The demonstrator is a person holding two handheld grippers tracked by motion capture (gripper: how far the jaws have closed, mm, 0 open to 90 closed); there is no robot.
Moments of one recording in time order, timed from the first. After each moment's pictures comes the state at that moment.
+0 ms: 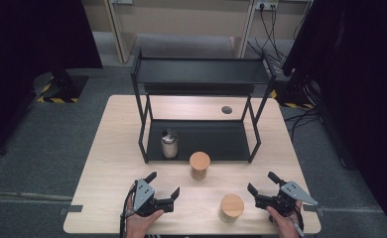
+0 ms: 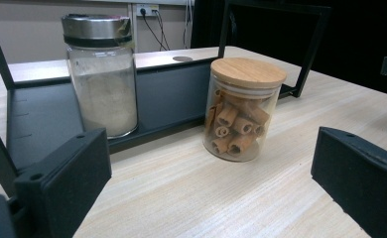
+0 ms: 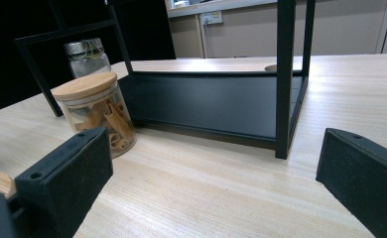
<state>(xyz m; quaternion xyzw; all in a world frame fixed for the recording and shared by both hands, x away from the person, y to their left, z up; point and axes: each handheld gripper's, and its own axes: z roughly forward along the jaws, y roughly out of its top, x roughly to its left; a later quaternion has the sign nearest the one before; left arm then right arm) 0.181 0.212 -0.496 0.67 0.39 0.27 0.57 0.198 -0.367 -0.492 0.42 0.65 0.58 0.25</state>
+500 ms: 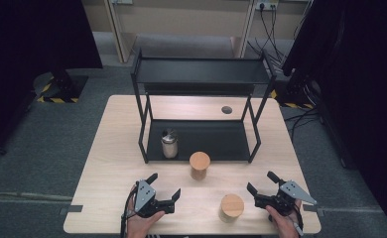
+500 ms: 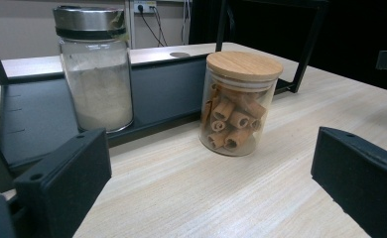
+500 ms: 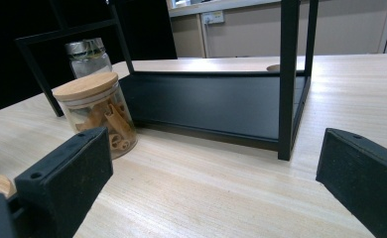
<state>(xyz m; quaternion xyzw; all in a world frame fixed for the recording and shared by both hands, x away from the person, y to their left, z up) 0.181 0.211 -0.498 0.67 0.39 0.27 0.57 0.200 -0.366 -0.491 0.41 0.65 0.58 0.25</state>
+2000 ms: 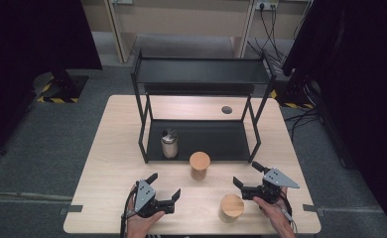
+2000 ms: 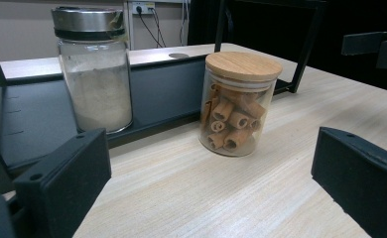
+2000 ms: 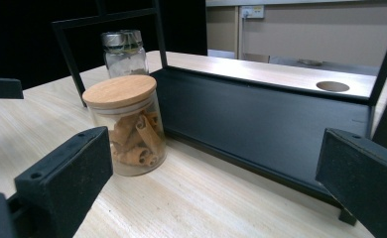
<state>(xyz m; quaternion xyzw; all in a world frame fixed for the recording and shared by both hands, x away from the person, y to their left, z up) 0.182 0.212 -0.500 0.67 0.39 0.27 0.57 0.244 -0.343 -0.471 0.34 0.70 0.58 0.23</state>
